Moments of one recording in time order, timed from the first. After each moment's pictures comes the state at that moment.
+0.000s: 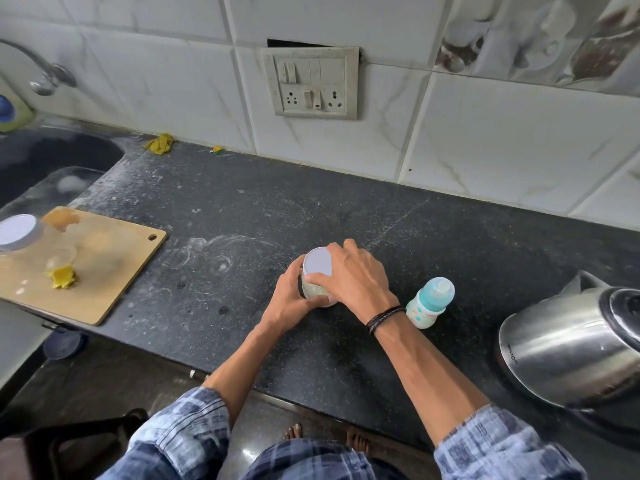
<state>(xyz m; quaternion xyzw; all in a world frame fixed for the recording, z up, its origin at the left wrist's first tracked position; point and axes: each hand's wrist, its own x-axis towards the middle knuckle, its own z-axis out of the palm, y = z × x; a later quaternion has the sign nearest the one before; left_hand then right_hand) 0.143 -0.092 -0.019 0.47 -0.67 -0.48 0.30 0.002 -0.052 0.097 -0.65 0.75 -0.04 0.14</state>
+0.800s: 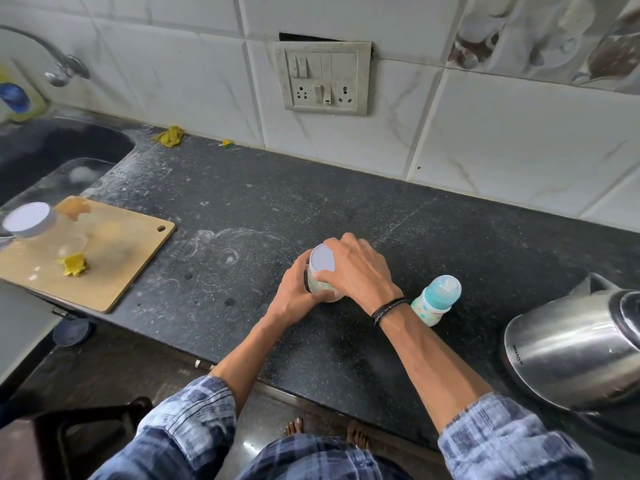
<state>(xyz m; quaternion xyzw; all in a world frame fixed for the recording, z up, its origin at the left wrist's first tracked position) 0.142 -0.090 -0.013 0.48 -0.67 -0.48 0.30 0.002 -0.059 0.097 -0.68 0.72 -0.03 0.14</state>
